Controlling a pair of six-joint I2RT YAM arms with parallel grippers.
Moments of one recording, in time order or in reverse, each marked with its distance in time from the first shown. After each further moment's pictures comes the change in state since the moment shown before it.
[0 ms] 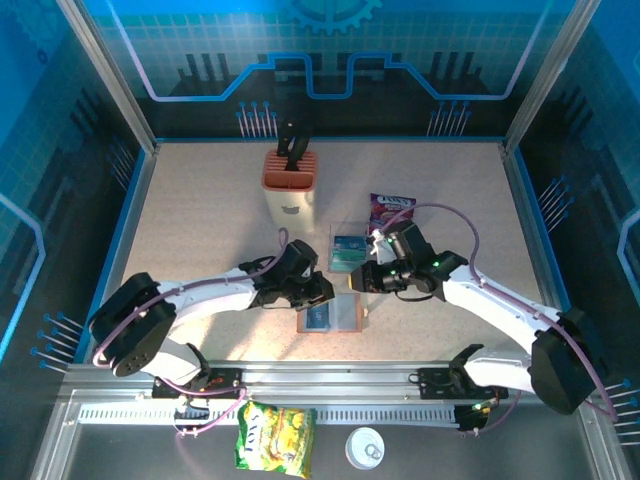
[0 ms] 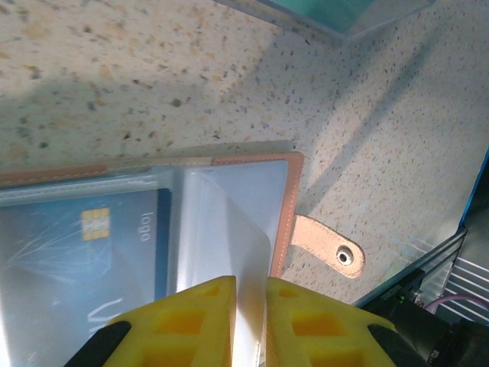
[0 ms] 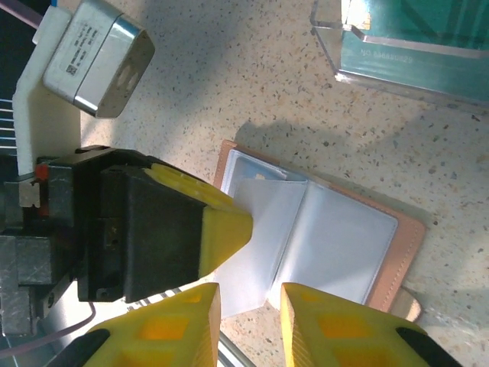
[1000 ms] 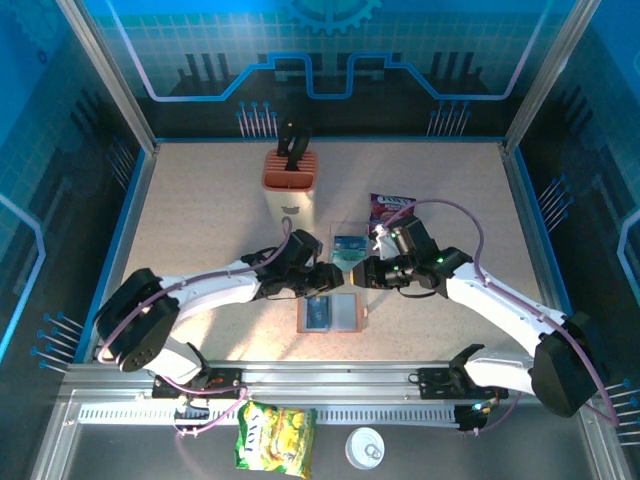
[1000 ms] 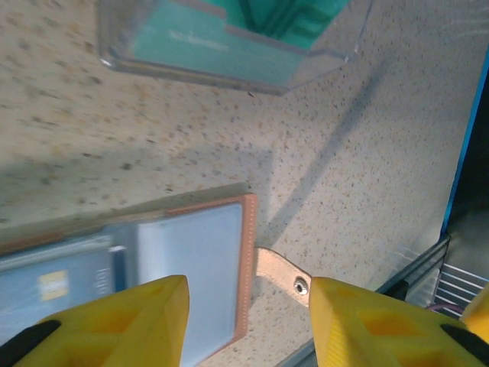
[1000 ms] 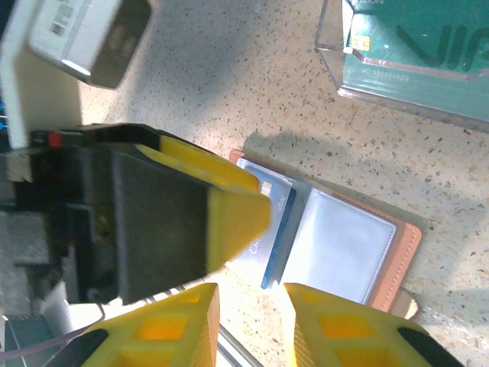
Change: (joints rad) left arm 0.043 -0.009 0.042 0.002 -0.018 0.060; right arm -0.018 -0.008 0.029 -0.026 -0.011 0.002
